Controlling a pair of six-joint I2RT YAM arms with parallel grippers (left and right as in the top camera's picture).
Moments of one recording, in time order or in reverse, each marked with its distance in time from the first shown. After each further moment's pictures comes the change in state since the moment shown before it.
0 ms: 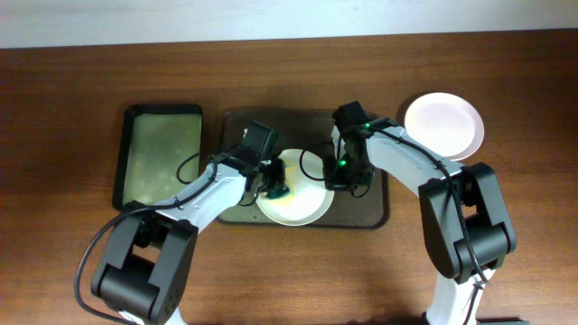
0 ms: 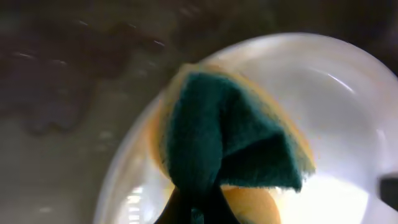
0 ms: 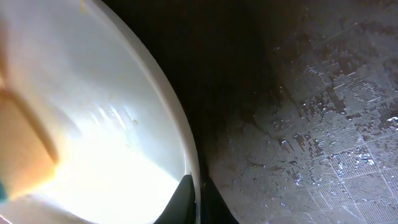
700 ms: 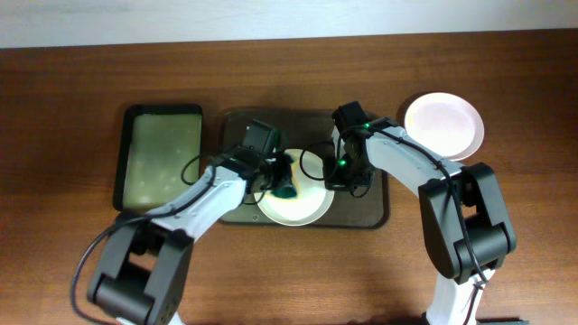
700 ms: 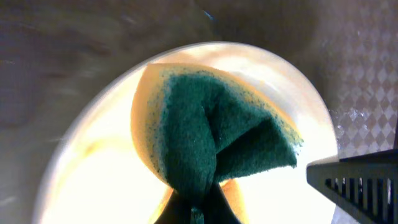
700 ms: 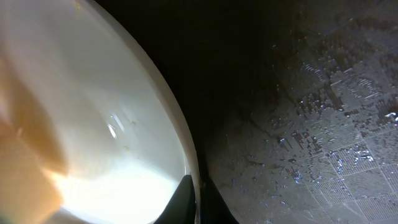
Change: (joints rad) left arm -0.026 -0.034 -0.003 0.050 0.114 -0.077; right arm 0.000 0.000 0.000 0.003 0.003 0.021
